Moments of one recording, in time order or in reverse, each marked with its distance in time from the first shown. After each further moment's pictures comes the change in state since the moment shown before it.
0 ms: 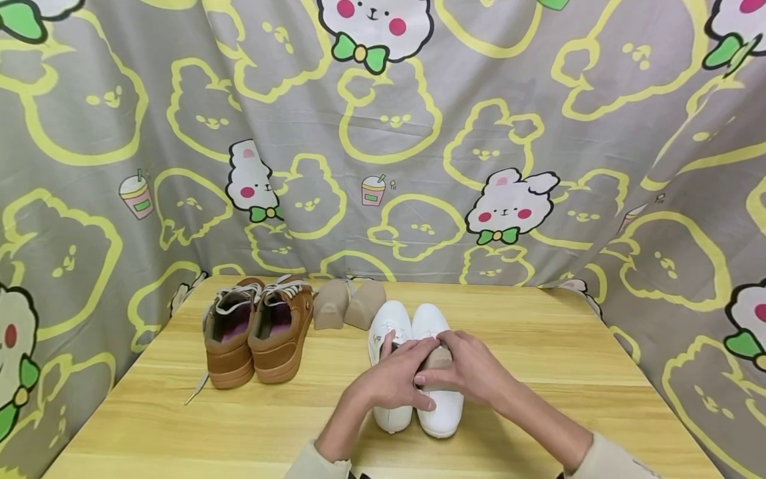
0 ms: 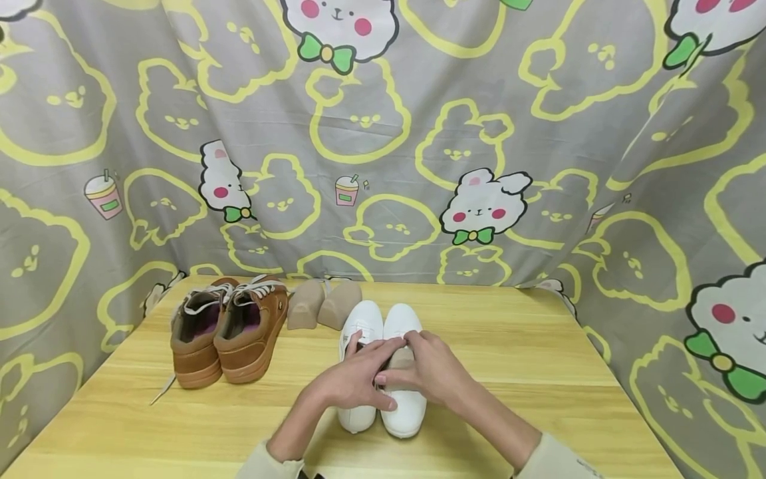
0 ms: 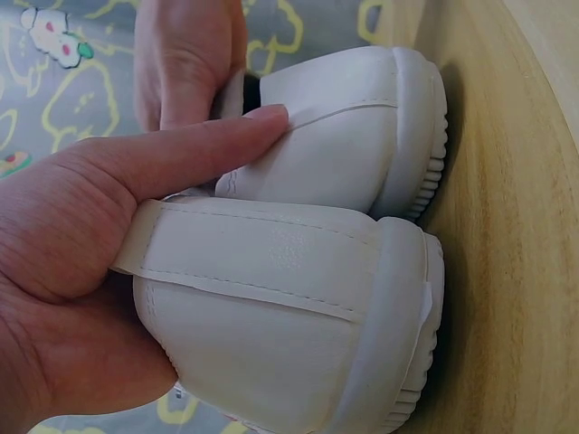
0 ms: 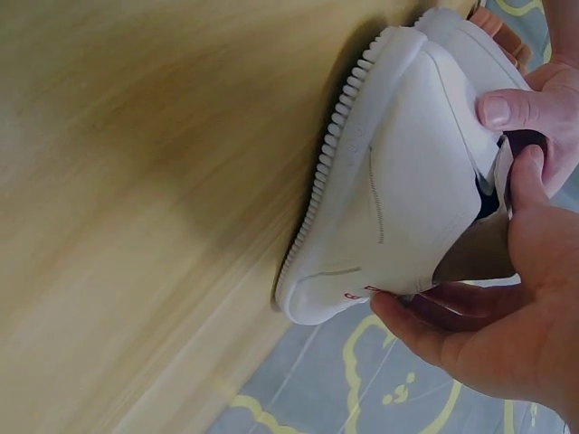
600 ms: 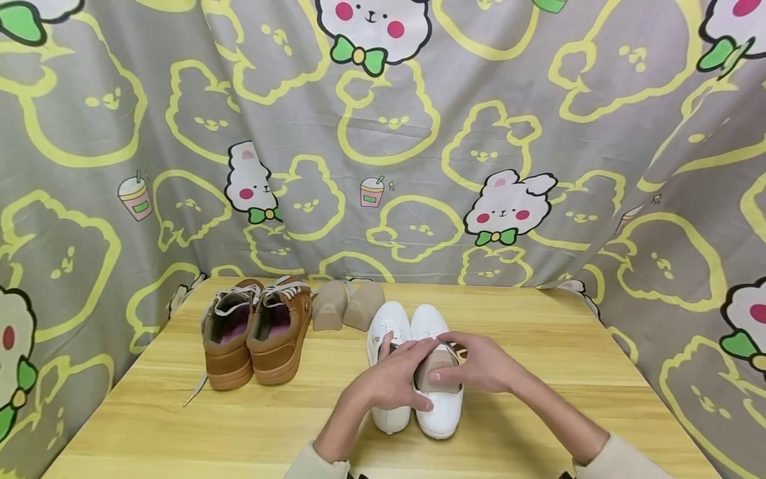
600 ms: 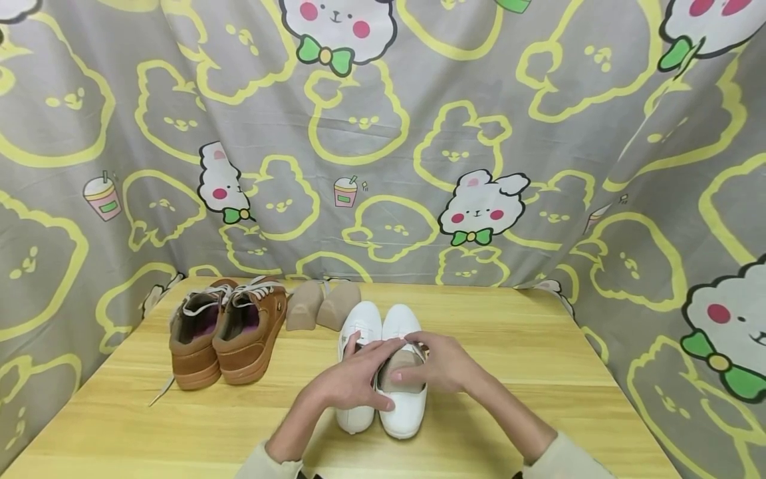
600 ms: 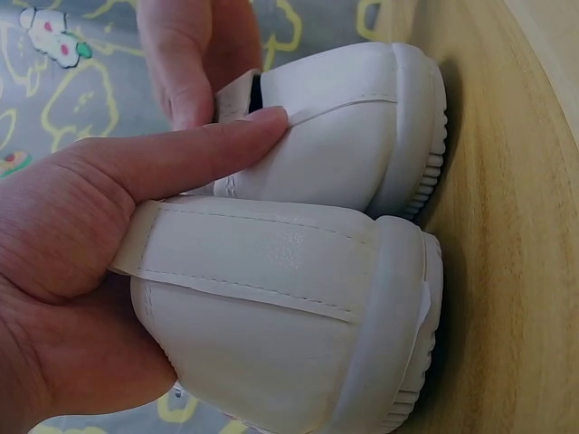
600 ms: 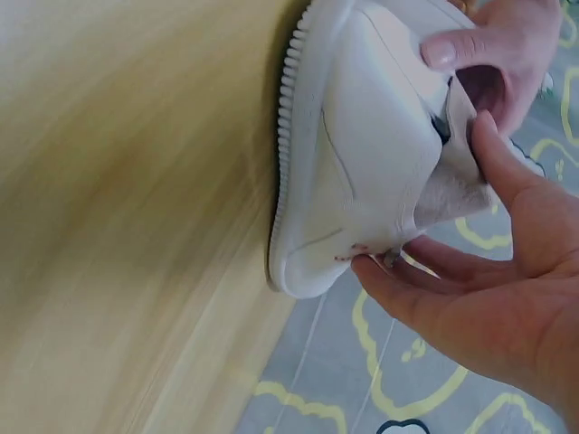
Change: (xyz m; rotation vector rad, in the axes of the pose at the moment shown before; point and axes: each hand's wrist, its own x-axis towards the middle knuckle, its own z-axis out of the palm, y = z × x) left_hand -0.002 0.002 -0.001 0.010 -0.008 -0.011; right_hand 0.002 0.016 -0.023 0.186 -0.209 0.126
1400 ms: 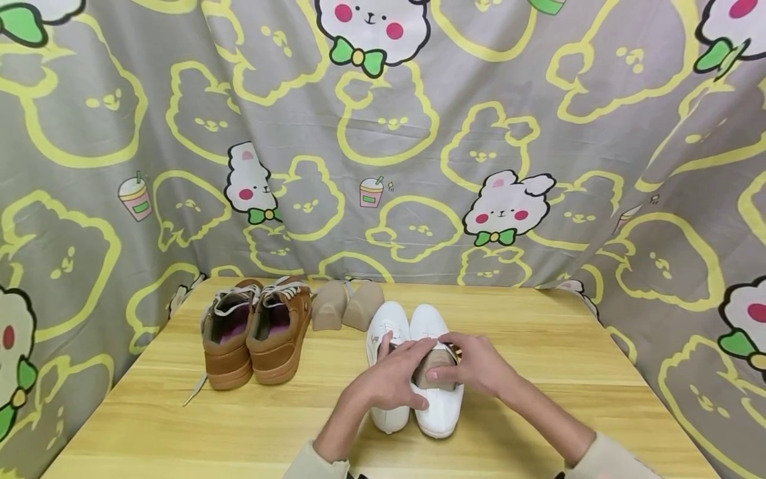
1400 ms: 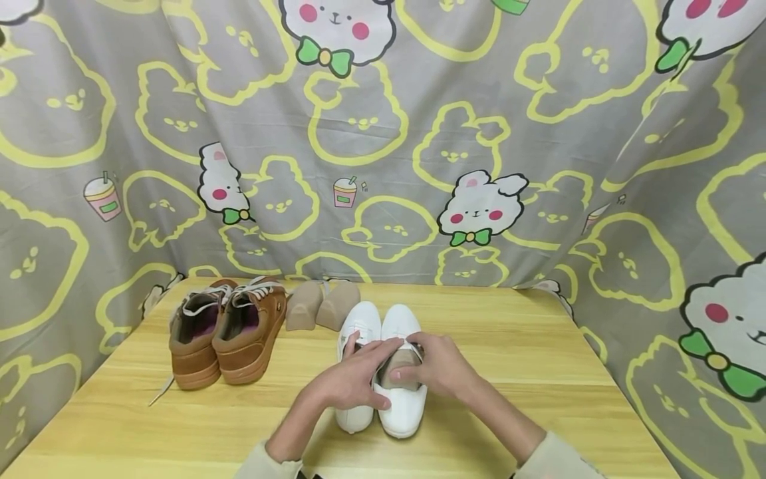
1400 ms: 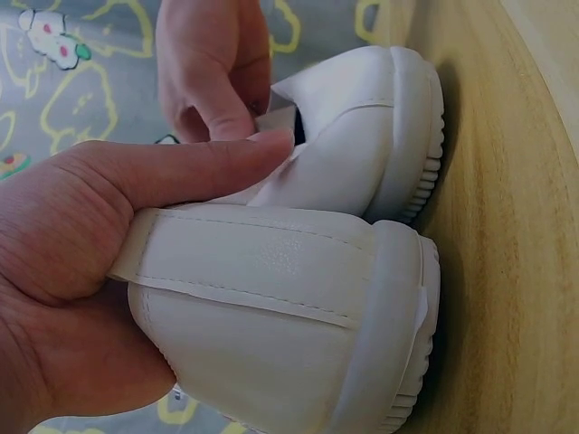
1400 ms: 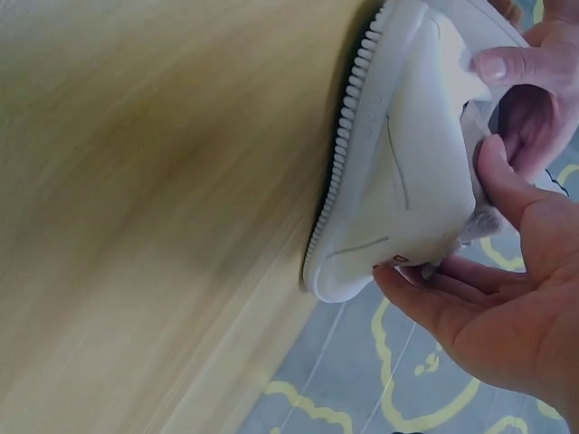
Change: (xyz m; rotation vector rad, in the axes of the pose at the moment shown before) left_hand 0.000 0.002 0.001 0.022 0.009 -0.022; right_hand 0.008 0.011 0.016 -0.027 0.119 -0.054
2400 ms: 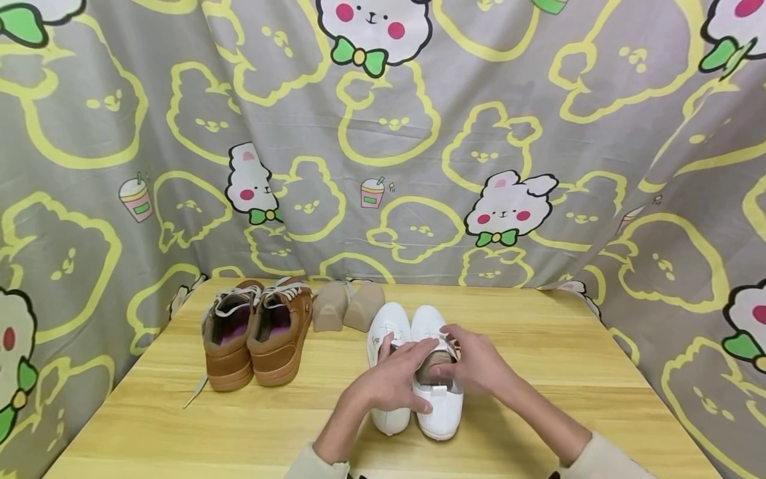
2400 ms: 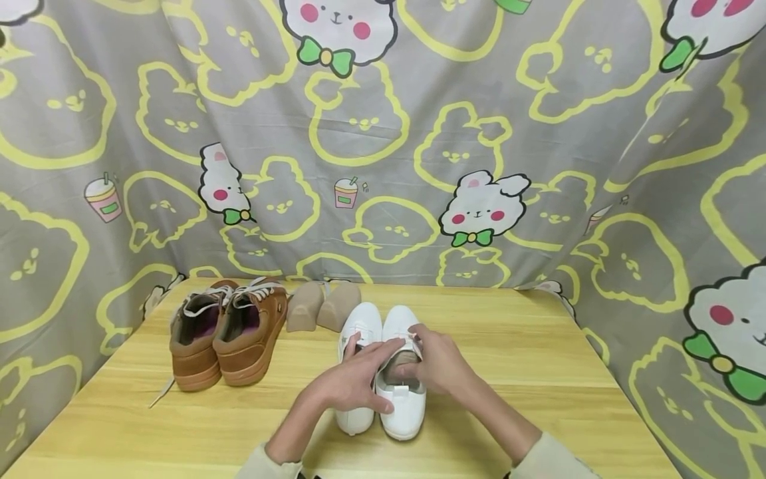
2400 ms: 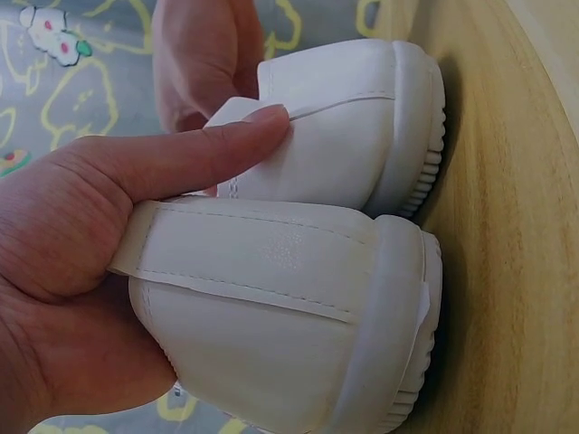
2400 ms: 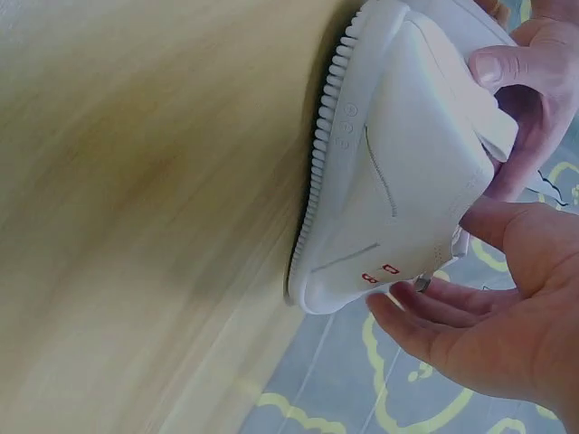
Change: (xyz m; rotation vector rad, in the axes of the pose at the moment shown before) left_hand 0.001 -0.005 -0.001 -0.027 -0.012 0.025; right_hand 0.003 -0.010 0.004 -0.083 0.076 0.043
